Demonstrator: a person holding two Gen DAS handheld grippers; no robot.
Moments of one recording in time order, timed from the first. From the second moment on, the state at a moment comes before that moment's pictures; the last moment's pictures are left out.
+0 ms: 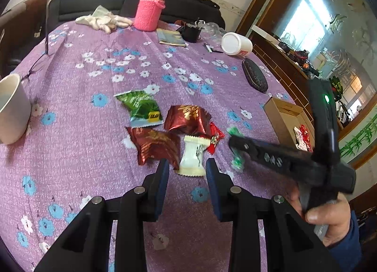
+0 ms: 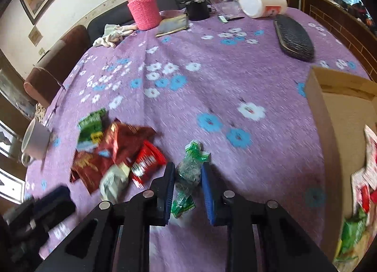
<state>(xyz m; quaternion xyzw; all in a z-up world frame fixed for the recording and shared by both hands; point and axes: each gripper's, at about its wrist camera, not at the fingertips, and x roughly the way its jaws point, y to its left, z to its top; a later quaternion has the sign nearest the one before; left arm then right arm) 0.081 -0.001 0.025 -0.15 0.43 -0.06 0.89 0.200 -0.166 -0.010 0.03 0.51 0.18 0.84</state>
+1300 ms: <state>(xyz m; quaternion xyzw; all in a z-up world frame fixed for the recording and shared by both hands) 0.097 -0.057 0.007 -0.01 0.42 -0.06 0.91 0.173 -0.186 0.009 0.05 0.44 0.23 0.87</state>
